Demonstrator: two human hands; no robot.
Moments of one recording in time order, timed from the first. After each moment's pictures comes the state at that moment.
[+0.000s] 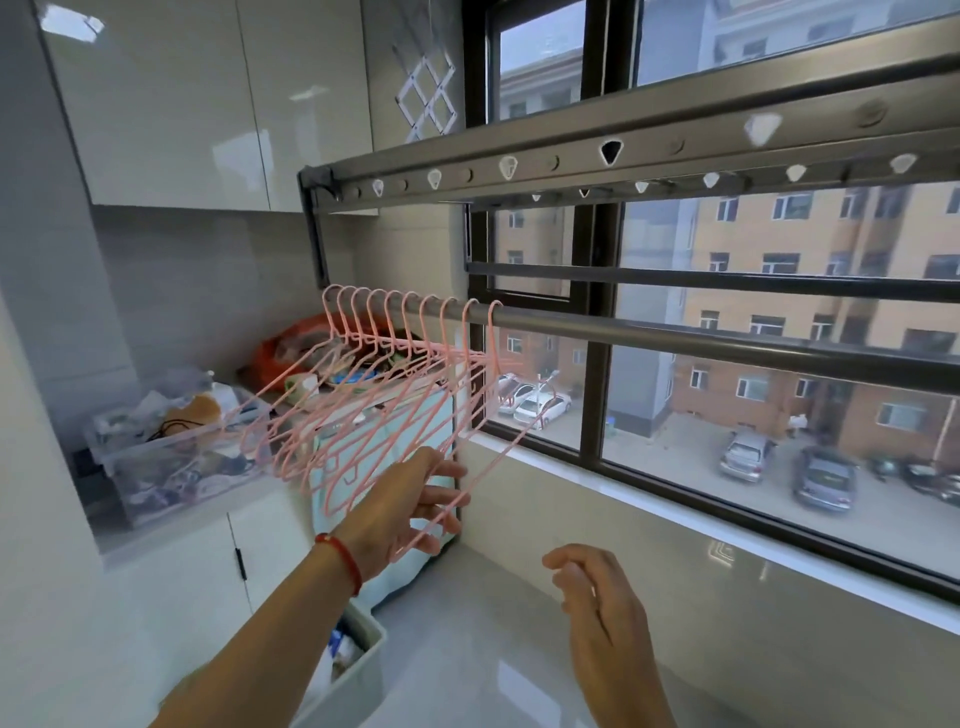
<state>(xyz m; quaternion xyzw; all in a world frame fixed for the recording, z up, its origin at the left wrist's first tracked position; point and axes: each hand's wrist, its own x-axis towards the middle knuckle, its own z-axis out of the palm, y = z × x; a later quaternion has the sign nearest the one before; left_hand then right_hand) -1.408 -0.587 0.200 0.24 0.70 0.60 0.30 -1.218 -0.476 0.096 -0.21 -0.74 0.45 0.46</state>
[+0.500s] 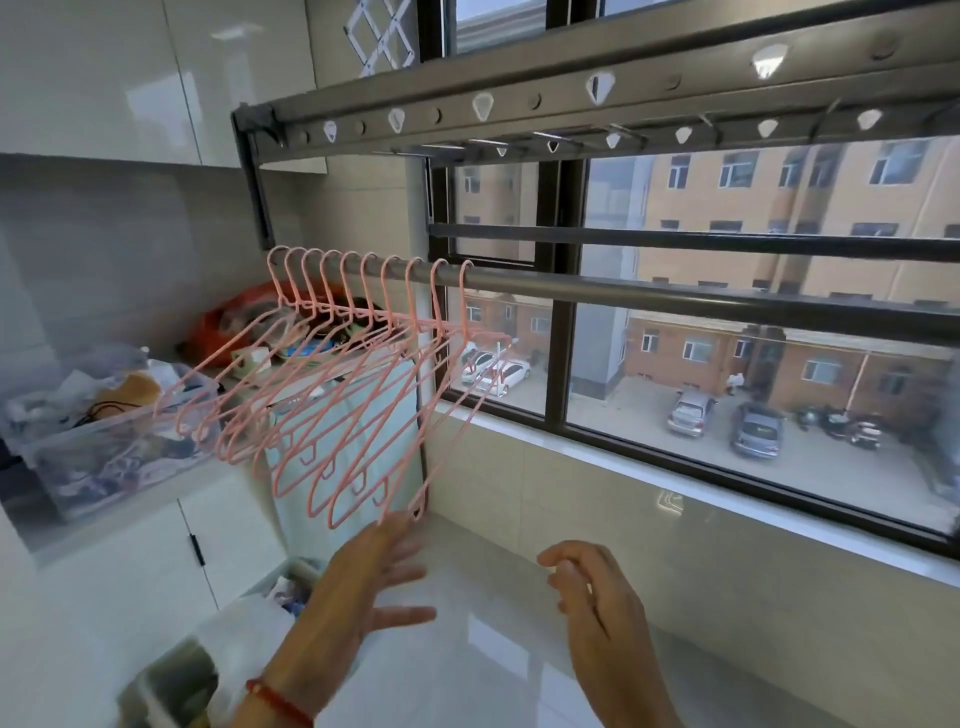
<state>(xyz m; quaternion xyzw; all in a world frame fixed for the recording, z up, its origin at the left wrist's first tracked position) -1.384 -0.627 0.130 0.14 0.63 0.68 0.35 -1.209 -0.483 0.077 -0.27 -0.75 0.43 0.43</state>
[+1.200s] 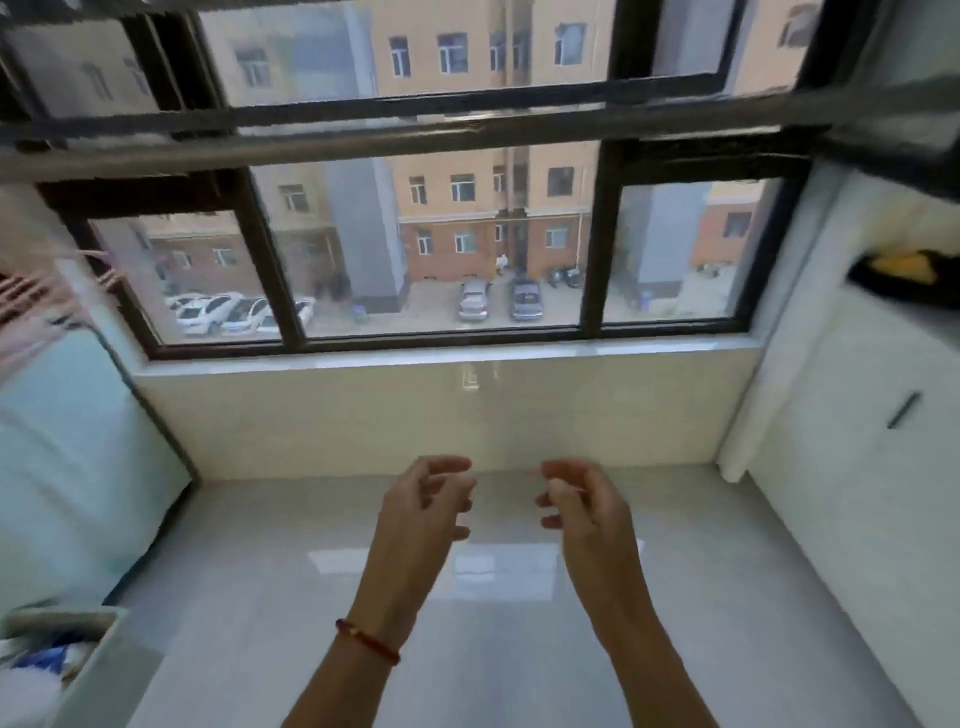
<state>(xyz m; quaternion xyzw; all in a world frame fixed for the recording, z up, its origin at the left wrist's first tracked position) -1.031 -0.532 0.081 0.43 0.61 0.54 0.38 -0.871 -0.495 0.045 -0.48 -0.52 0.45 0.54</state>
